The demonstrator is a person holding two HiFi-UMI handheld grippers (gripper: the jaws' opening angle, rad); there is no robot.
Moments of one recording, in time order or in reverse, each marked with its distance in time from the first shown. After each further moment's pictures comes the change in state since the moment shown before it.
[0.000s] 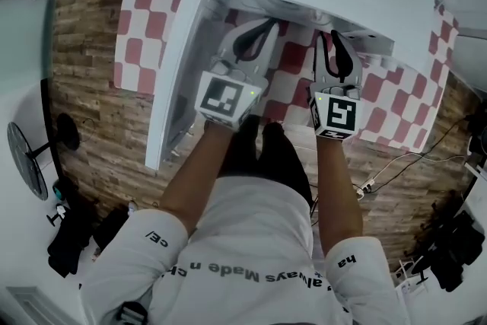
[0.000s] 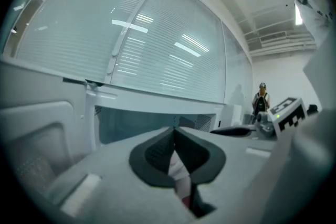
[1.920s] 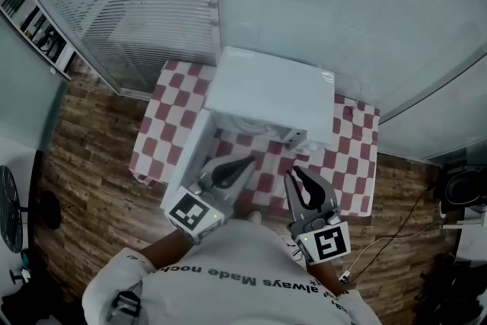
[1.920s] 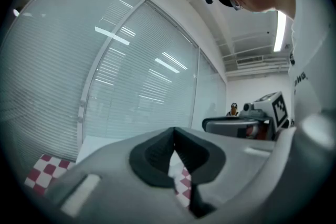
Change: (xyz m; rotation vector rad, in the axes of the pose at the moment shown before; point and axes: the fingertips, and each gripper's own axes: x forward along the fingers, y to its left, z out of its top) left arm -0.155 -0.155 0.259 -0.010 -0.080 -0.249; right arm -0.245 0.063 0.304 -0.032 -0.203 0.261
